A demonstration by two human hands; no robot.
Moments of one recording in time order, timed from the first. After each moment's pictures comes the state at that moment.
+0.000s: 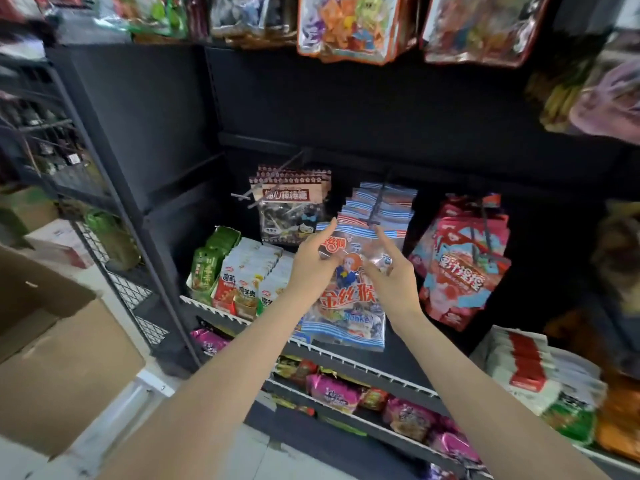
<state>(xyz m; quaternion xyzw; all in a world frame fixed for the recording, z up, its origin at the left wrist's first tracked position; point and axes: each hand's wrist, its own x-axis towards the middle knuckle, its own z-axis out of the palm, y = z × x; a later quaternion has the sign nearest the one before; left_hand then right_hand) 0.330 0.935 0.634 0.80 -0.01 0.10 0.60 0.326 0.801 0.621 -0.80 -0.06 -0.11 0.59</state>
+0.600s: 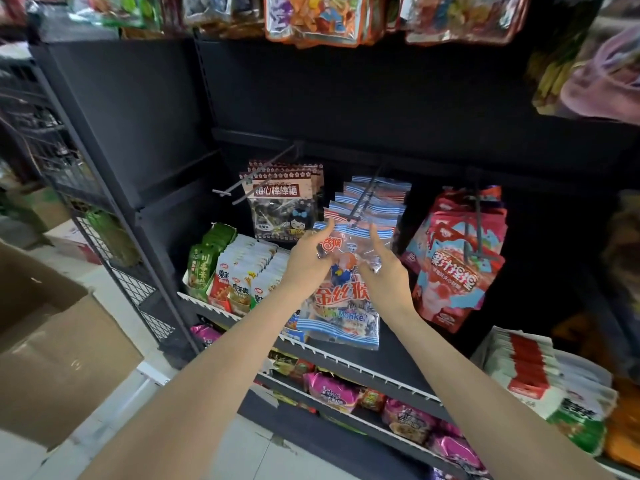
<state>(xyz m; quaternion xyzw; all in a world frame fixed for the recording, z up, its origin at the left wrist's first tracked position) 0.356 0.915 0.620 0.86 0.01 0.09 0.50 0.357 0.777 0.598 -0.85 -0.09 -0.10 0.51</state>
